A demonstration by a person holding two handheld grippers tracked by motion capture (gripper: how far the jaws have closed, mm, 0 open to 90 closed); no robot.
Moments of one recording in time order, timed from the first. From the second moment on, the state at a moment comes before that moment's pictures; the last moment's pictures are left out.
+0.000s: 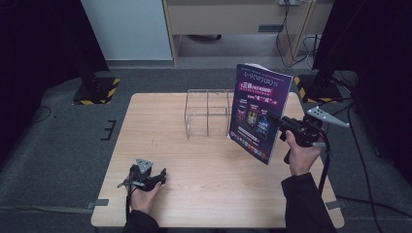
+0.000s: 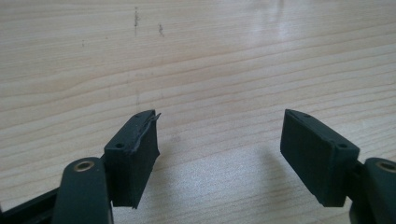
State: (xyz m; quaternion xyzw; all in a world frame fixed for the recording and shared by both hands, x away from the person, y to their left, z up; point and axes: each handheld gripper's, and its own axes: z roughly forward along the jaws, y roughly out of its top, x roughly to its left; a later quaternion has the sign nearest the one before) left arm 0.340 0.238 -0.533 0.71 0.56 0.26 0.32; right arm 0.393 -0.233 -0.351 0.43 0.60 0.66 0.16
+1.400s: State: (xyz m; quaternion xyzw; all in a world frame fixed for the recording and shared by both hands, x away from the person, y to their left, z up) left arm 0.344 0.239 -0.535 0.71 0.58 0.26 0.30; right arm 0.455 -0.204 -0.374 0.46 0.59 0.62 0.24
